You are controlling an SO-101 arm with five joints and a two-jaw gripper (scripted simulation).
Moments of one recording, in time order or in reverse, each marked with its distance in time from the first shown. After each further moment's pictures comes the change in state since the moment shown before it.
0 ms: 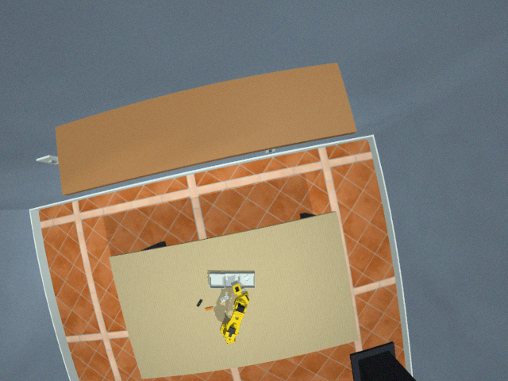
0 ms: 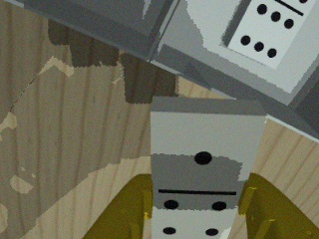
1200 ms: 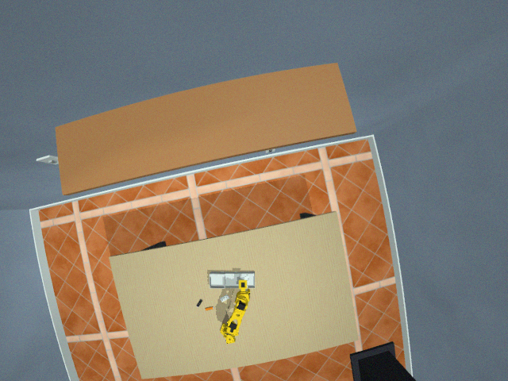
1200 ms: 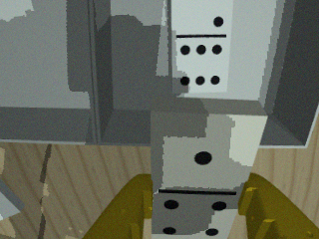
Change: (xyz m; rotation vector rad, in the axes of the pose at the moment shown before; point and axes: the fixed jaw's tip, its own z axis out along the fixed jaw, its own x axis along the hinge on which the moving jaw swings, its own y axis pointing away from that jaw) arm -0.021 -0.019 0.002 0.045 -0.066 0.408
